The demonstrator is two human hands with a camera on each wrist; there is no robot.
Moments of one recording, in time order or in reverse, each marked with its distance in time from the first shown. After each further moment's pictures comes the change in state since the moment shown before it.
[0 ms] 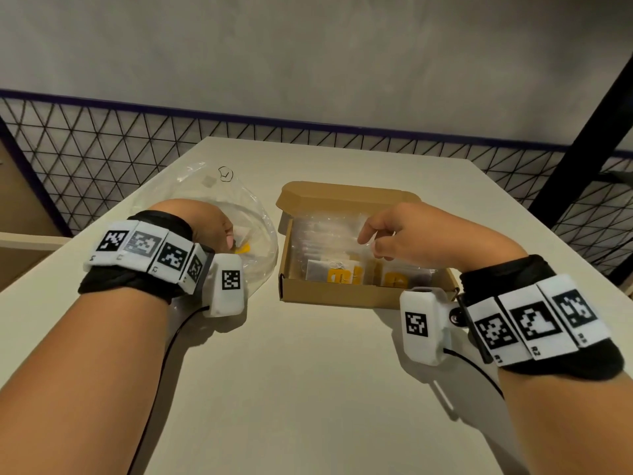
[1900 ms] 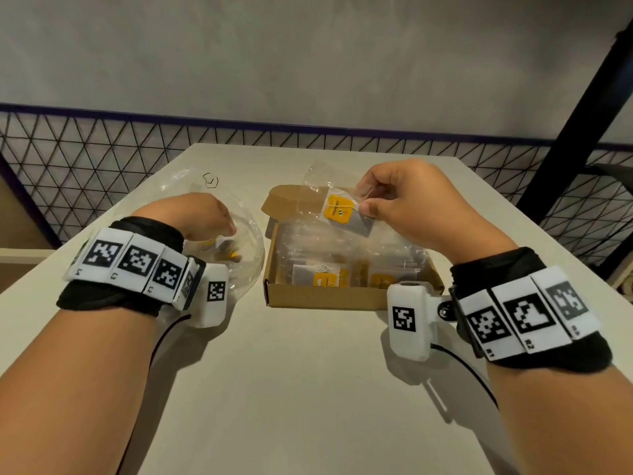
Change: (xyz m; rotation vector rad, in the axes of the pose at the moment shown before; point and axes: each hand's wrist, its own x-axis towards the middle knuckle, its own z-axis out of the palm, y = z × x) left_hand 0.000 0.018 -0.004 -0.156 0.256 0.049; right_hand -0.002 0.001 -0.013 0.291 0.438 -0.075
